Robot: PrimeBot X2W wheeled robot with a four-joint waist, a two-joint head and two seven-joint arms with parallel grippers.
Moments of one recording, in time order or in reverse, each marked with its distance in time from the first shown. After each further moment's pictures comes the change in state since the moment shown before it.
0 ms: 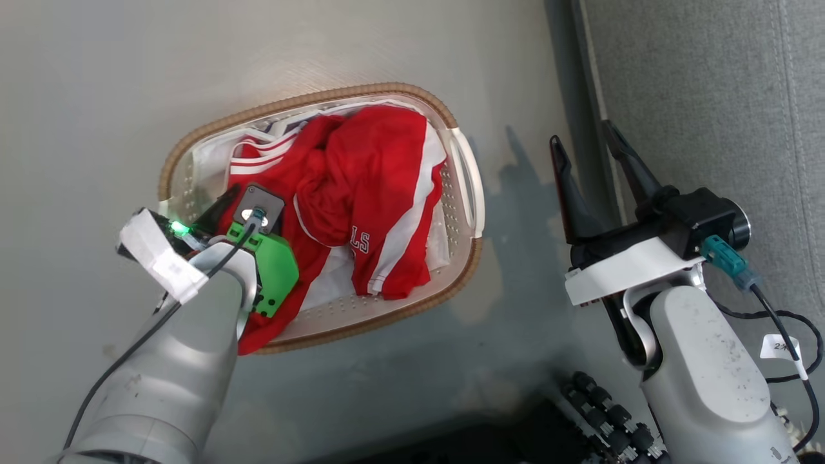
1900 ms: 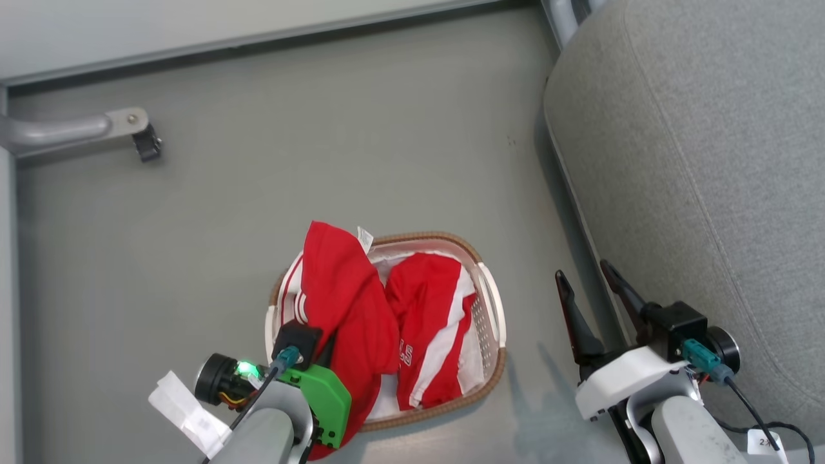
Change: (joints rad) left arm 0.405 -0.027 -0.103 -0.262 -0.304 -0.033 -0.092; right arm 0.248 0.003 -0.012 0.095 -0.012 0.000 0.000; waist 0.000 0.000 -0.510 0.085
